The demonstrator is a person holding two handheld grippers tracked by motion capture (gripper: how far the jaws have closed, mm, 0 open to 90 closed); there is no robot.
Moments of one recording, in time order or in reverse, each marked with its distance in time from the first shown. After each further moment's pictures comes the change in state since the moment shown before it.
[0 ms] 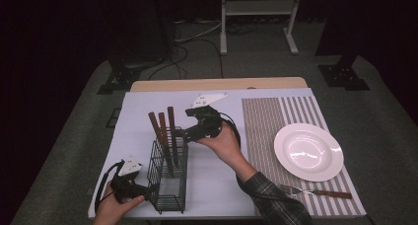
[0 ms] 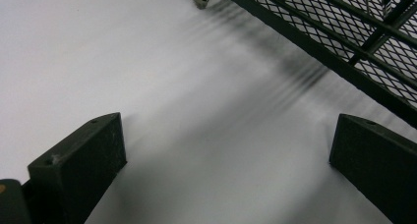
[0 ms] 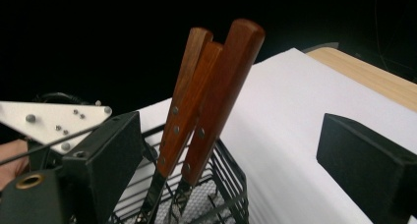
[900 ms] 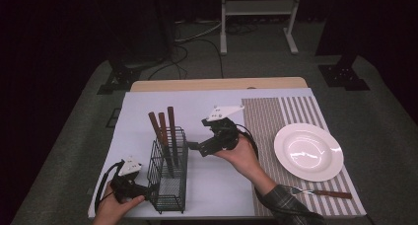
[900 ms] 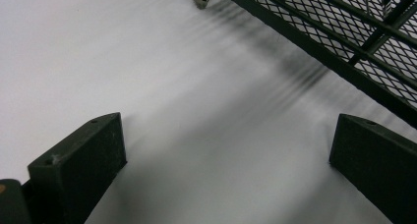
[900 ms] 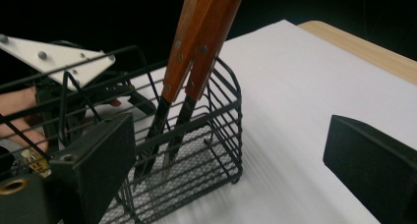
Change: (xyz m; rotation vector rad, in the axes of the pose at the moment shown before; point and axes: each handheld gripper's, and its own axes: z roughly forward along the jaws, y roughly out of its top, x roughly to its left) left arm 0.000 0.000 0.000 -0.005 0.001 -0.003; right arm 0.007 -0.032 -0.038 0.056 -0.044 -0.015
